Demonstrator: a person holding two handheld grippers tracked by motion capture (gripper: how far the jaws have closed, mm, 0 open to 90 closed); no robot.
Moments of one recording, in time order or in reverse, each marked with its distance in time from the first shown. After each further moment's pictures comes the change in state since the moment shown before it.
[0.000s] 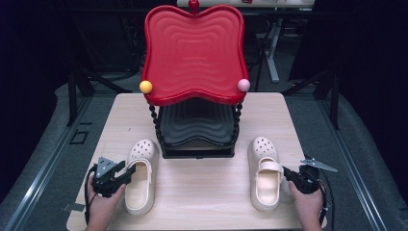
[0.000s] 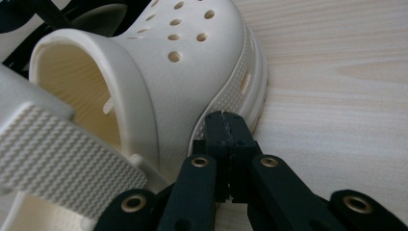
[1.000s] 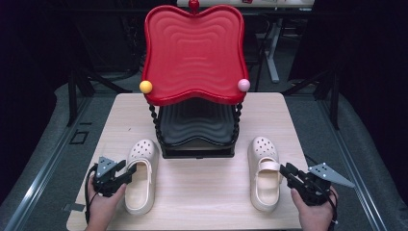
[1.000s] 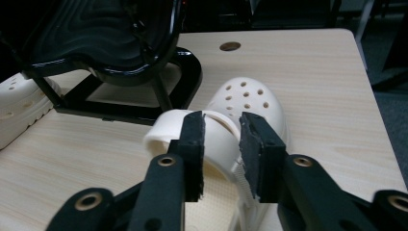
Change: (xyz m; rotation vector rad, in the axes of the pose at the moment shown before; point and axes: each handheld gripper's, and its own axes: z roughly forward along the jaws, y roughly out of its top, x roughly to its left) left arm 0.000 0.002 0.000 -0.005 -0.012 0.003; right arm 0.063 0.014 -0.075 -0.213 0.010 -0.183
